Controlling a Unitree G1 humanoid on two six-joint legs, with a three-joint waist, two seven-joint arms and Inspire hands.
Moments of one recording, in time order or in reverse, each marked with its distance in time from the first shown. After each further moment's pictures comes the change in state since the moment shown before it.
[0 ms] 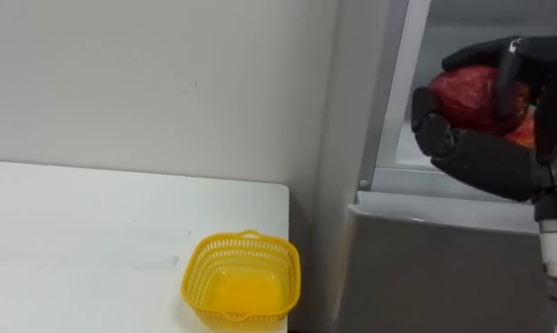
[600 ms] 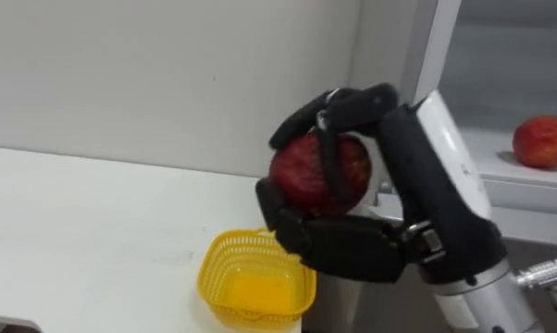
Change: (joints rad) left arm -0.049 0.023 -0.095 0.031 0.001 -0.020 -0.048; right arm -0.009 0.031 0.301 -0.018 -0.257 -0.021 0.240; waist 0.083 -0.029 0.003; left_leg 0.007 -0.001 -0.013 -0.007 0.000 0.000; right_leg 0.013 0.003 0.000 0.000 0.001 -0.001
